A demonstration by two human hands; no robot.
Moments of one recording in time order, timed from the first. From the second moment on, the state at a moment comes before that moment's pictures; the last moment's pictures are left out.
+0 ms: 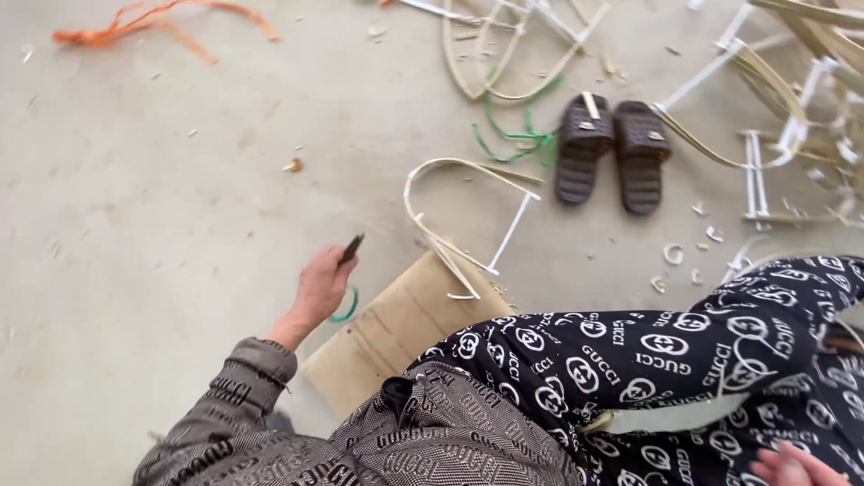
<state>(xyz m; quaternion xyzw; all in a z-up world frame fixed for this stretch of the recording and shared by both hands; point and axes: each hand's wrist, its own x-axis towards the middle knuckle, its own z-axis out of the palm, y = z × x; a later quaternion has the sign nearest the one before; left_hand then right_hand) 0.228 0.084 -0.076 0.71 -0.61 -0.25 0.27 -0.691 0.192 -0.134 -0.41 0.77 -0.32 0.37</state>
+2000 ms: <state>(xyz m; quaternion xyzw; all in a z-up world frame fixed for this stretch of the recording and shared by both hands) -0.134 -0.002 0.173 0.08 -0.47 -0.82 0.32 -0.300 0.137 0.164 -0.53 0.73 -0.38 -0.19</state>
